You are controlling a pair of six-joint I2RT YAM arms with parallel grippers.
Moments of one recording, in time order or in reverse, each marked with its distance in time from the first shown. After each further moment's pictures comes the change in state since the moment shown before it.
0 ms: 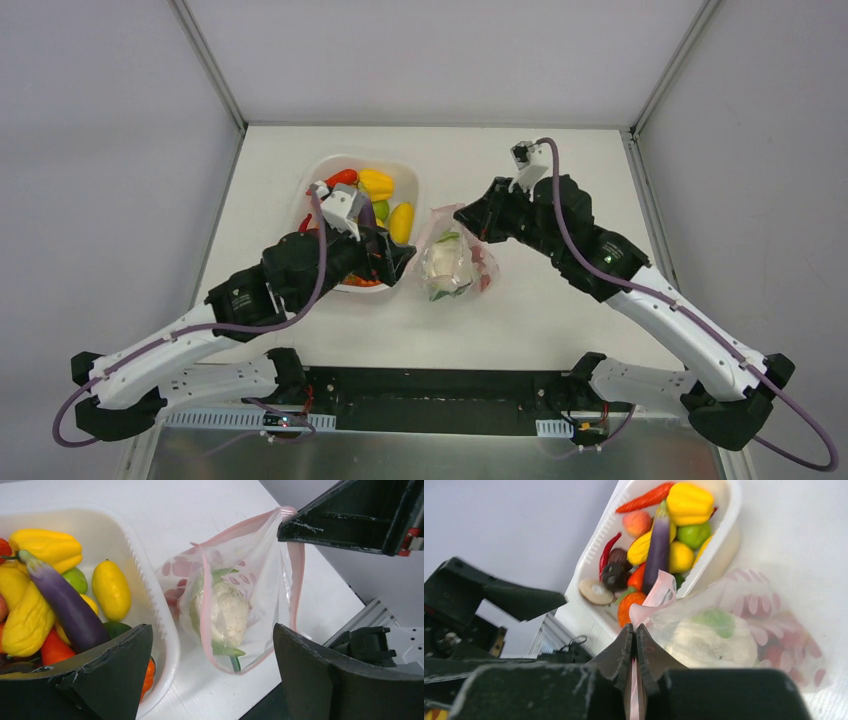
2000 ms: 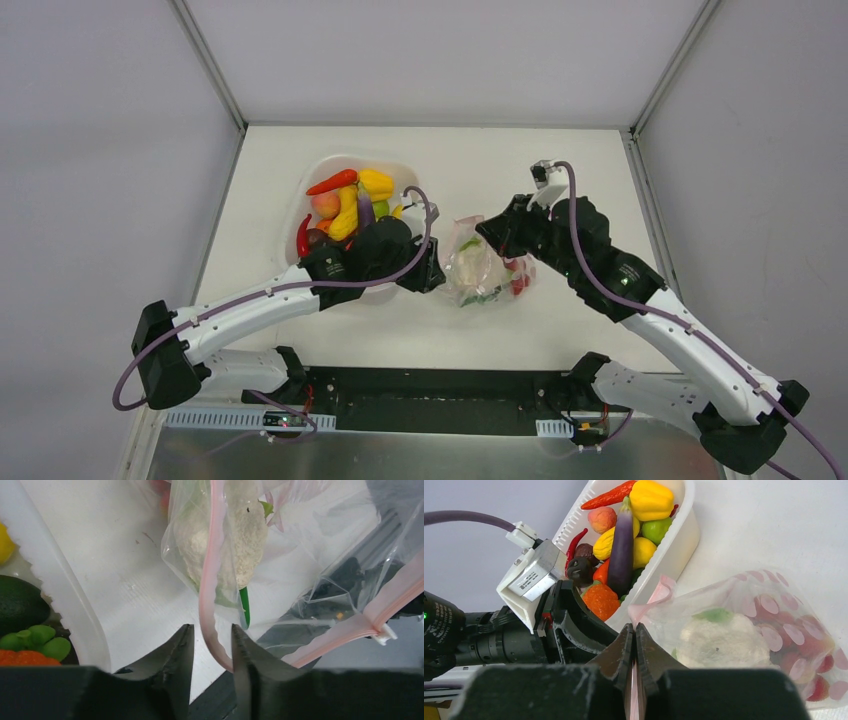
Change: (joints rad) left arm 0.092 0.364 -0.044 0.044 0.383 -0.174; right arm -0.033 -0.163 -0.145 -0.018 0.099 -0.084
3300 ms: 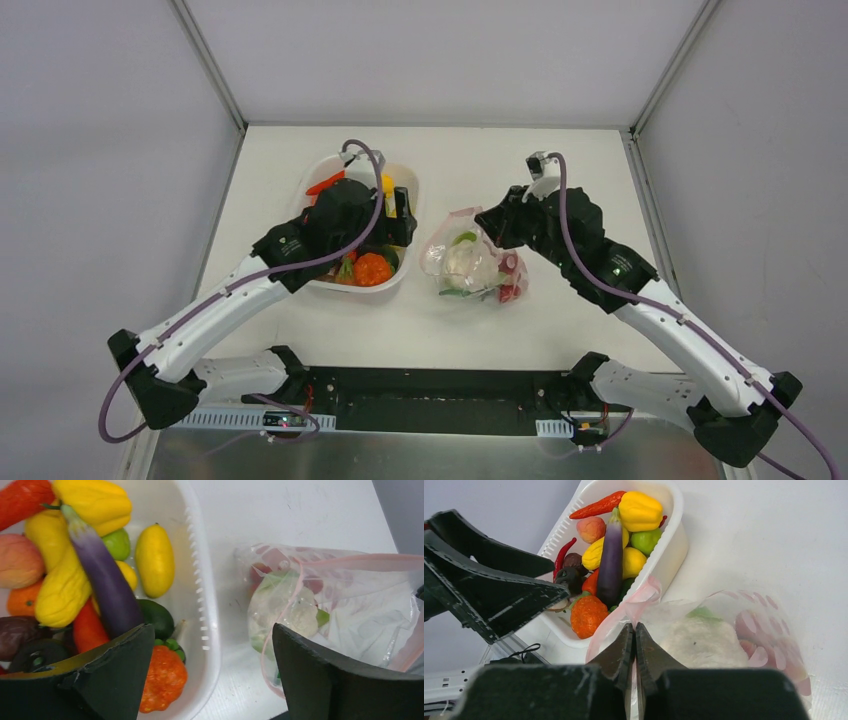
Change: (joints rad) left arm 0.157 -0.045 0.230 -0.203 -0.289 0.071; right arm -0.021 0.047 0.030 0.020 0.020 -0.045
